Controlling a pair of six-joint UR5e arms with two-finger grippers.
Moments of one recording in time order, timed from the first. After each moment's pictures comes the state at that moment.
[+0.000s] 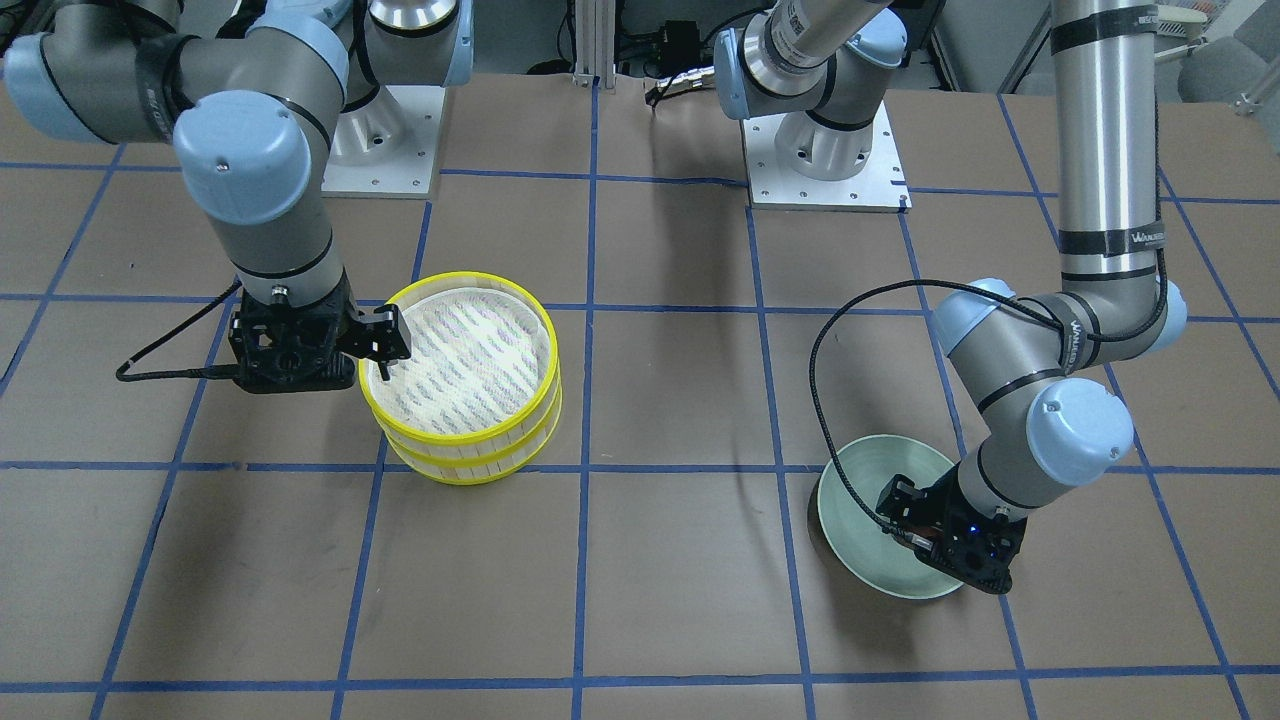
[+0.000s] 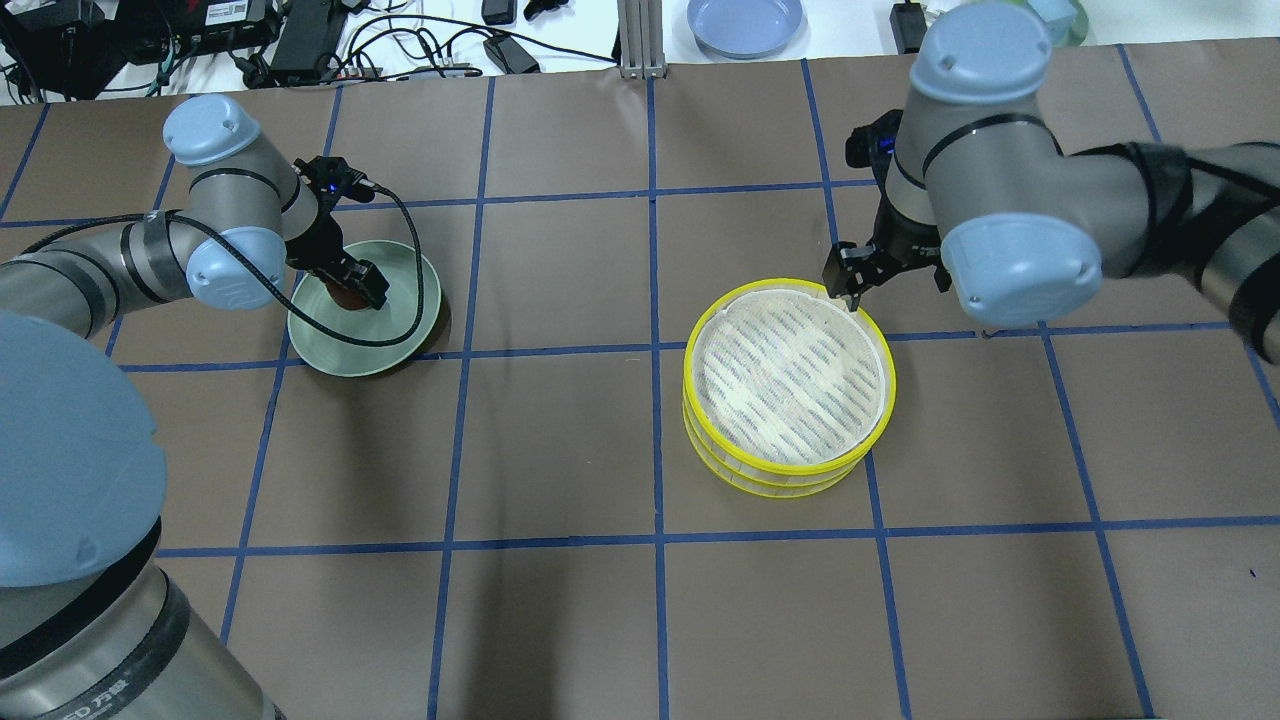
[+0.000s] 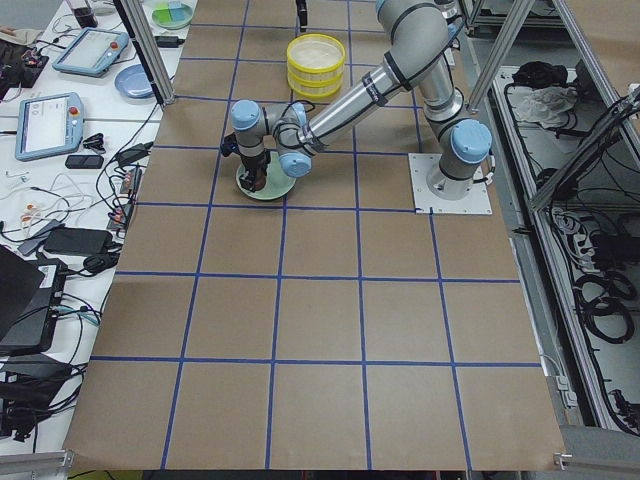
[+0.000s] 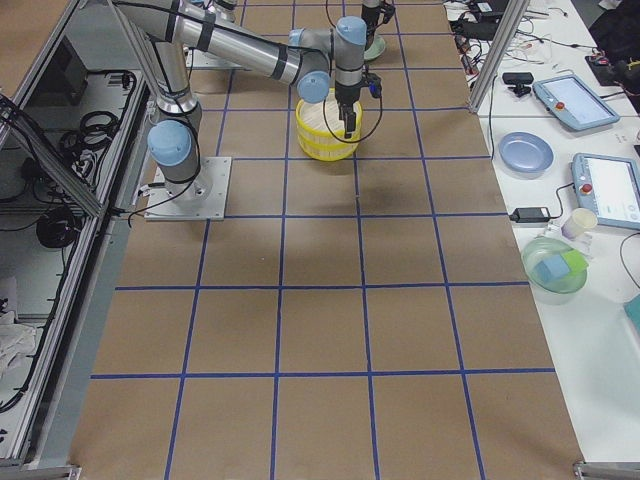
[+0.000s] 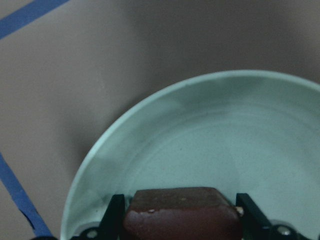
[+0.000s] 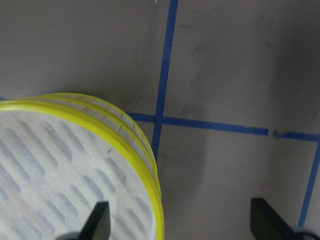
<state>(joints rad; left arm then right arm) -1.33 -2.13 -1.71 -0.85 1.55 0.71 1.60 -1.43 1.77 -1.92 -1.67 -0.10</state>
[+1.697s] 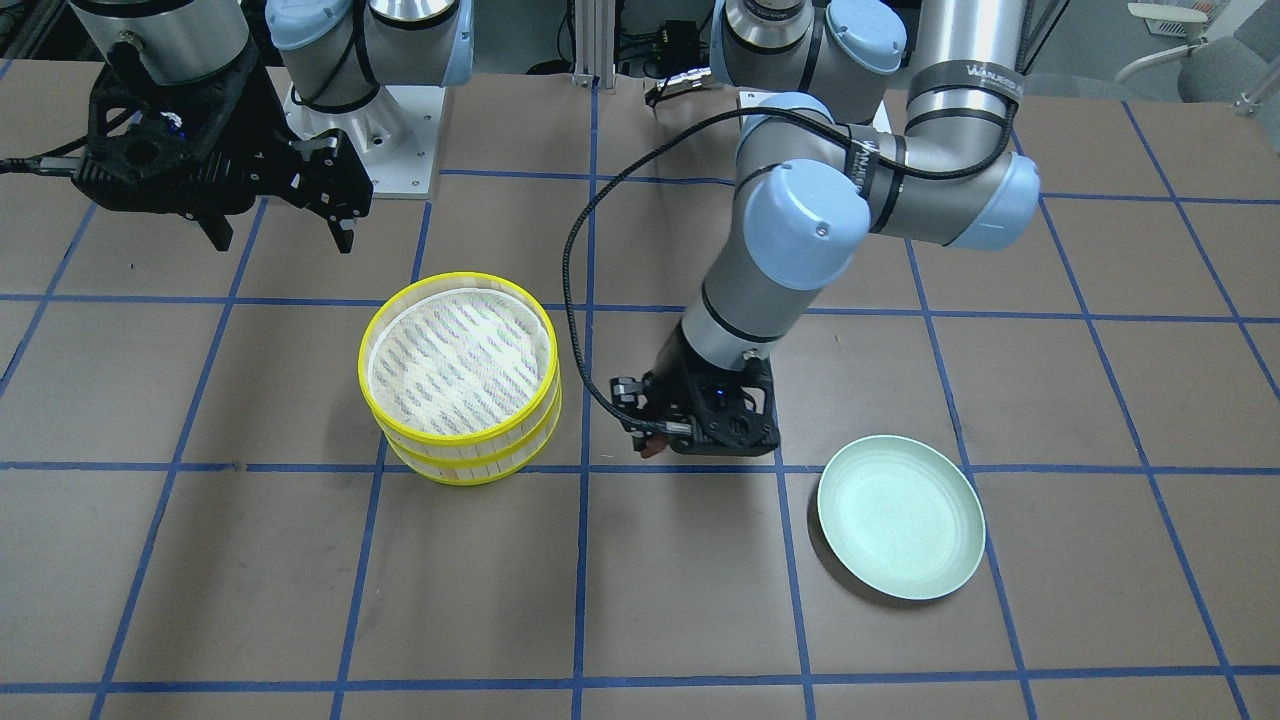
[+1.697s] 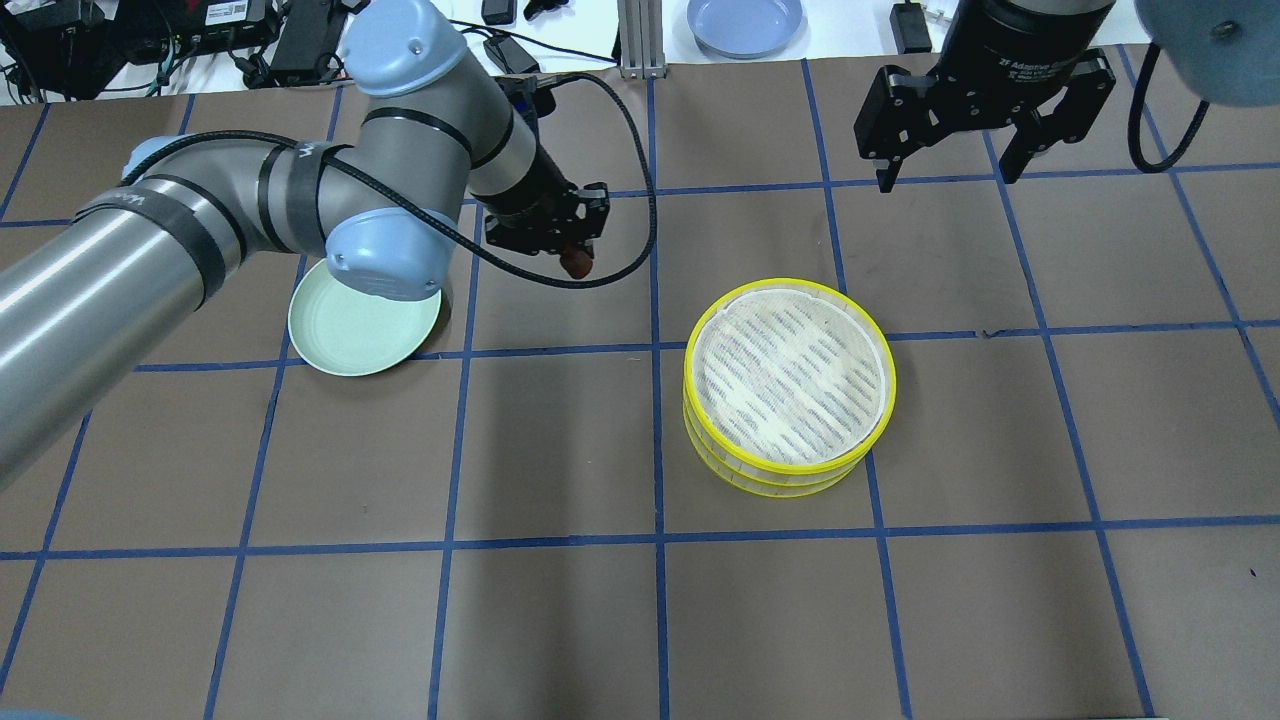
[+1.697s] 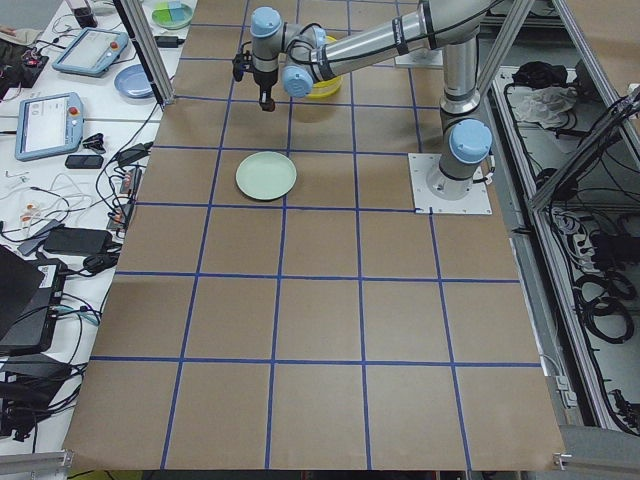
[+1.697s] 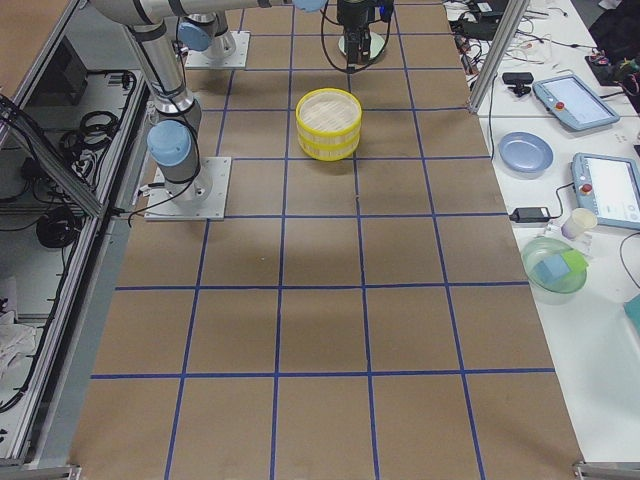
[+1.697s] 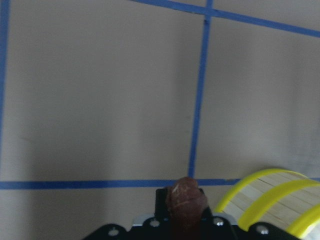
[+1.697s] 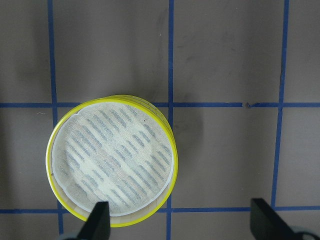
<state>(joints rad) -1.79 -1.89 -1.67 -0.99 1.31 -0.35 1.60 -1.54 1.44 -1.50 -1.59 0.02</state>
